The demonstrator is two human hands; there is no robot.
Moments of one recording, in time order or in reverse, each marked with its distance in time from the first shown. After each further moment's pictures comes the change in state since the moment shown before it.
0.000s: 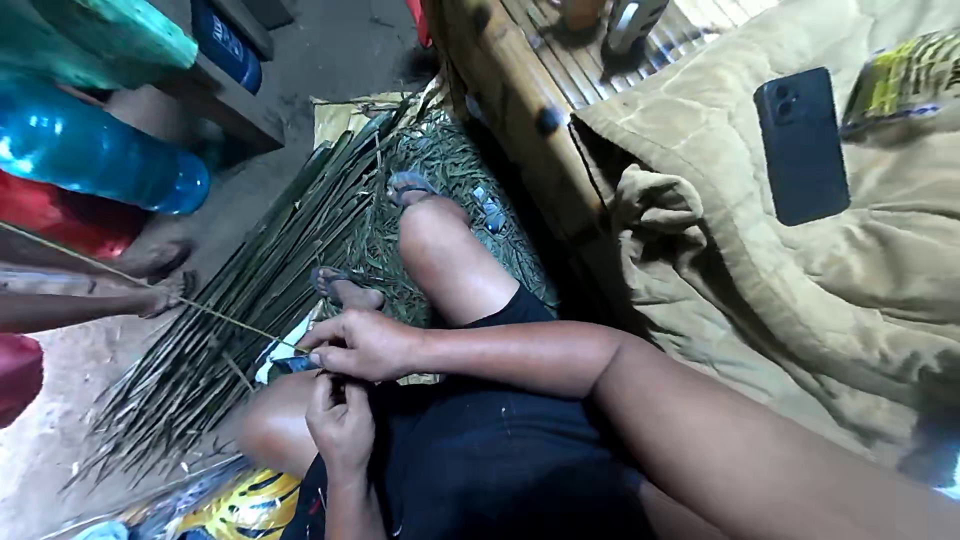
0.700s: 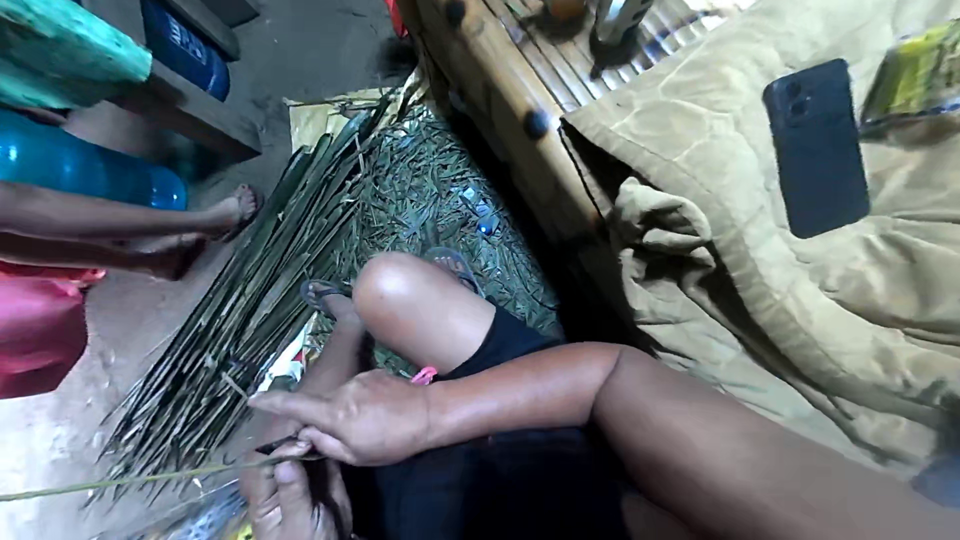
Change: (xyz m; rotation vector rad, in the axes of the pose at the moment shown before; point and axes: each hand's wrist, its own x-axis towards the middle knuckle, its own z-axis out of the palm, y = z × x) left_hand 0.014 0.028 -0.024 -0.570 0.004 -0.141; right_hand -0.020 -0.018 -0.004 -0.170 -0.010 -0.106
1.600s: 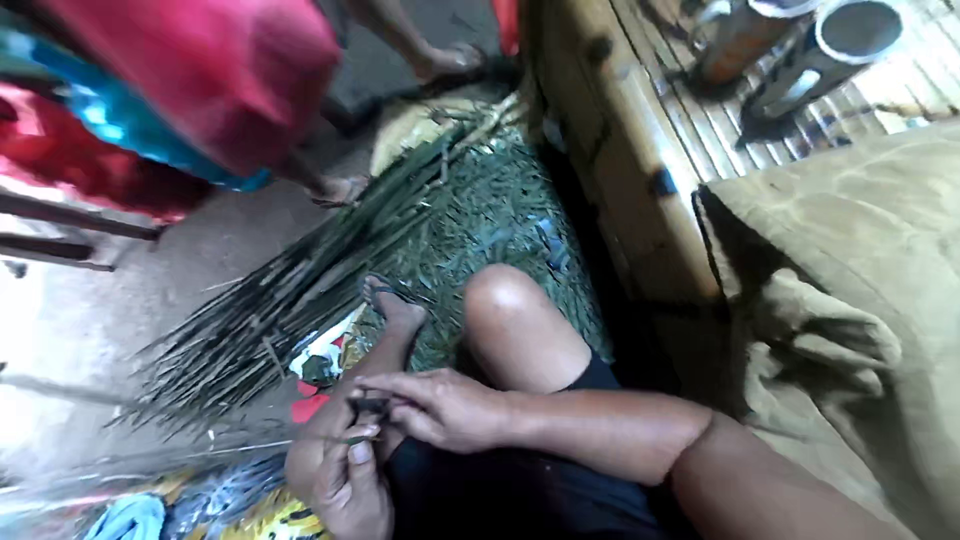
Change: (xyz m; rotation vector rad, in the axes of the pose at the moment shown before) left_hand 0.028 -0.019 -0.028 0.263 0.126 0.162; right_hand 0.037 0.034 -0.005 0.134 -0.053 -0.038
